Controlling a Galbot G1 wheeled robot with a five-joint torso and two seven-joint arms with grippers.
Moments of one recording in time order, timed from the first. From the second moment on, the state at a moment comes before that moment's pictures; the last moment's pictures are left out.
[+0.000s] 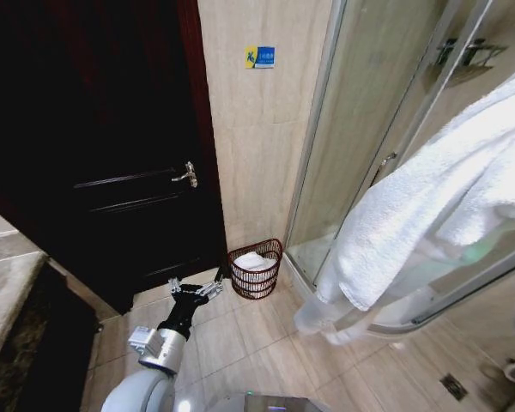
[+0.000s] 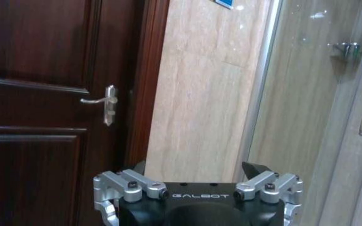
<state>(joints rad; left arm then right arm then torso) 1.84 -1.61 -0.54 -2.47 -0.13 0.17 0.17 -1.38 0.99 1.25 2.50 0.83 0.21 -0.10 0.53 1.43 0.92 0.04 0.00</state>
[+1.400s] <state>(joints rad) 1.84 -1.61 -0.54 -2.47 -0.13 0.17 0.17 -1.37 0.99 1.19 2.50 0.83 0.24 -0.10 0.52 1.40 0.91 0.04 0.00</state>
